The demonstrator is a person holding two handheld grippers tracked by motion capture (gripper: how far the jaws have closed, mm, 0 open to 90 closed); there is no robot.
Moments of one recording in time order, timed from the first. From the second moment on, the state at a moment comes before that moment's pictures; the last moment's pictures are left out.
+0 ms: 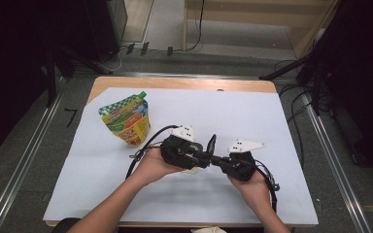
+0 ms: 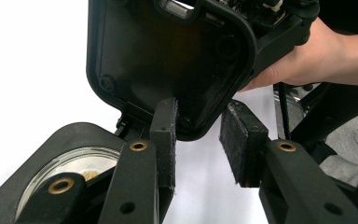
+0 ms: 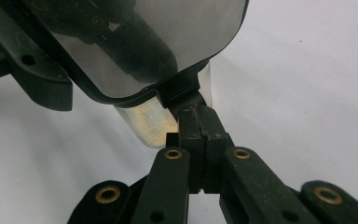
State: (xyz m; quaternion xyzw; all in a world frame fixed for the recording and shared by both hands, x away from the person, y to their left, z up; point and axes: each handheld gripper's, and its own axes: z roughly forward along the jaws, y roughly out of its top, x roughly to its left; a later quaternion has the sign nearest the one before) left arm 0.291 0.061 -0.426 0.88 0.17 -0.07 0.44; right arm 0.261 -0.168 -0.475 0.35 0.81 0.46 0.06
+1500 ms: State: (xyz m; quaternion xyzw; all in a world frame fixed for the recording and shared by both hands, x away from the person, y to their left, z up) left arm 0.300 0.159 -0.420 0.85 0.25 -0.03 0.47; right arm 0.286 -0.172 -0.484 0.36 0.82 0.44 0.05
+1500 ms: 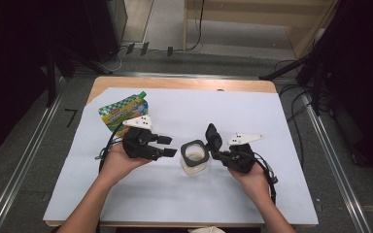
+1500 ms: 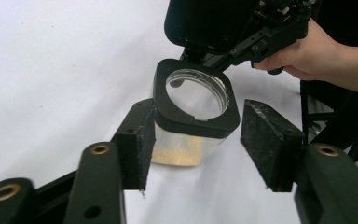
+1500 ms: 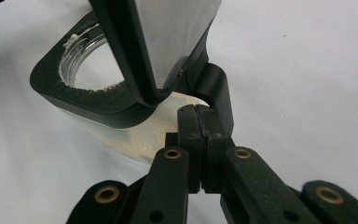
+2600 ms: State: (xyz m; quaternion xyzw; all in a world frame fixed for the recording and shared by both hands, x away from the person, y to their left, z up) left arm 0.307 0.231 -0.409 0.84 0.32 0.00 0.43; right arm 0.246 -0.165 -0.474 0.32 0.83 0.47 0.02
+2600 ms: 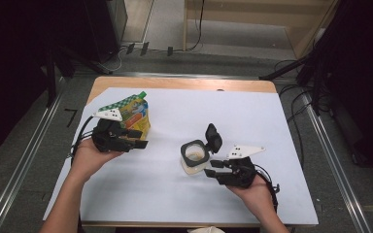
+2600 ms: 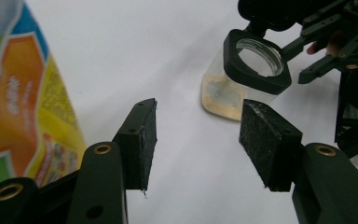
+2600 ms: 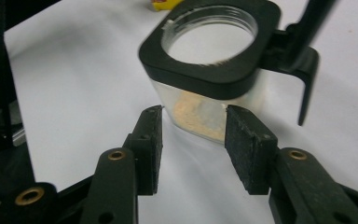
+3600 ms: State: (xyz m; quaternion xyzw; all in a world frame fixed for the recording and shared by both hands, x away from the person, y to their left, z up) left arm 0.287 0.287 -0.405 0.83 0.38 0.02 0.42; right arm 0.227 -0.119 -0.463 0.23 0.85 0.47 -0.01
